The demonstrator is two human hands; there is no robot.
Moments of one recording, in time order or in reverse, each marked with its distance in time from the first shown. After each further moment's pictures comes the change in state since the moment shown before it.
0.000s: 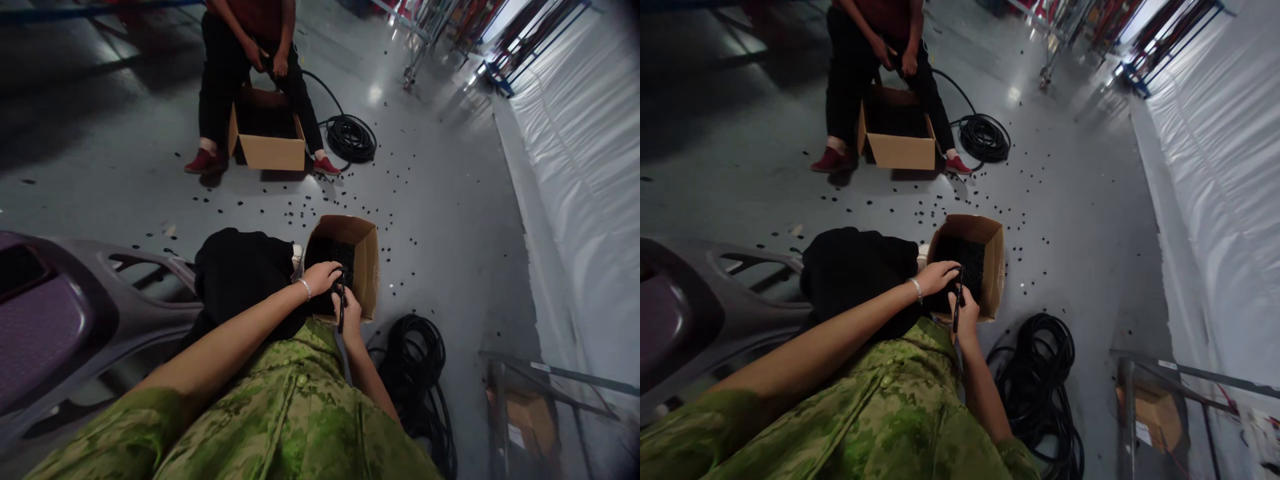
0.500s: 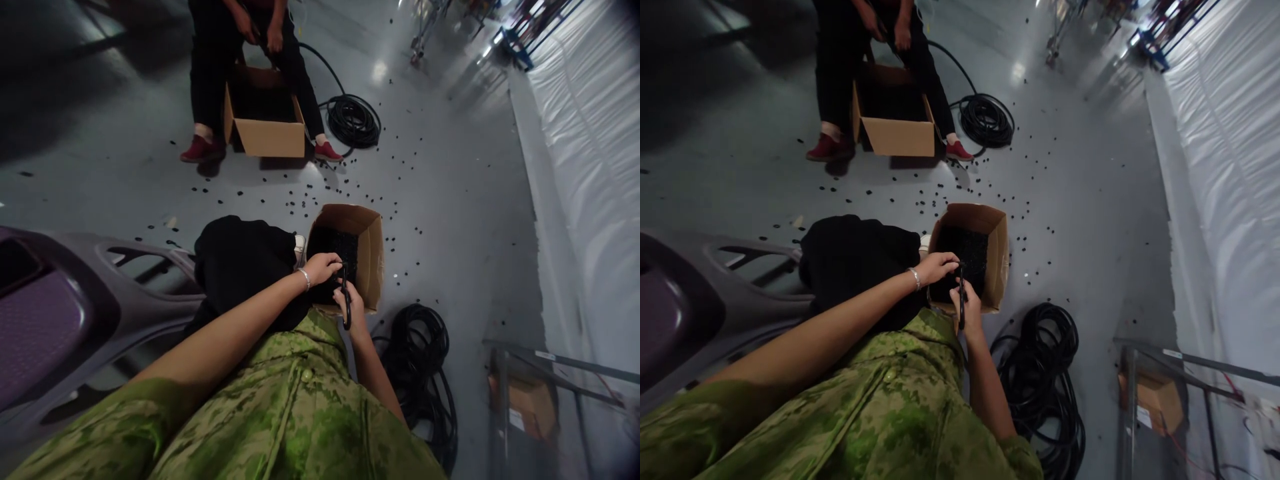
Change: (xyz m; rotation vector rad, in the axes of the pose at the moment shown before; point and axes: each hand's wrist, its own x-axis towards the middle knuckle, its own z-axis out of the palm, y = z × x) left_hand 0.004 -0.011 0.000 -0.290 -0.042 -0.067; right_hand -0.003 0.010 -0.007 0.113 -0.172 0.115
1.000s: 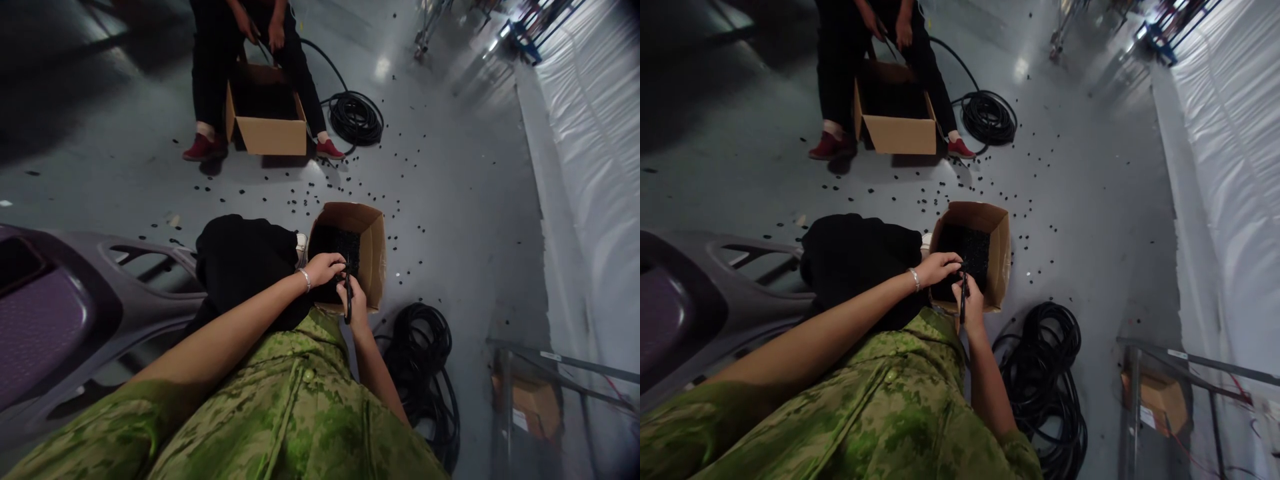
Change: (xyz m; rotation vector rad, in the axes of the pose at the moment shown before) left_hand -0.006 0.004 -0.001 -0.022 -0.043 0.083; right_hand 0.006 -0.019 0.000 -0.049 0.038 -0.088
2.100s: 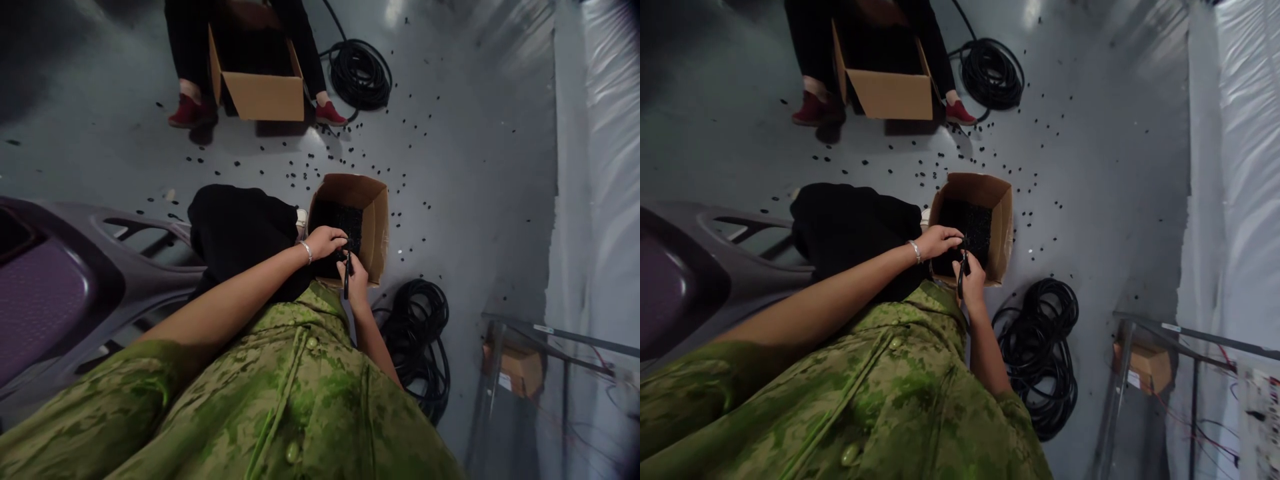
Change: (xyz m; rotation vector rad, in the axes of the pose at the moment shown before) left_hand 0.005 -0.001 -0.002 0.078 -0.020 -0.035; right_hand -0.006 0.007 0.000 -0.137 0.044 -0.013
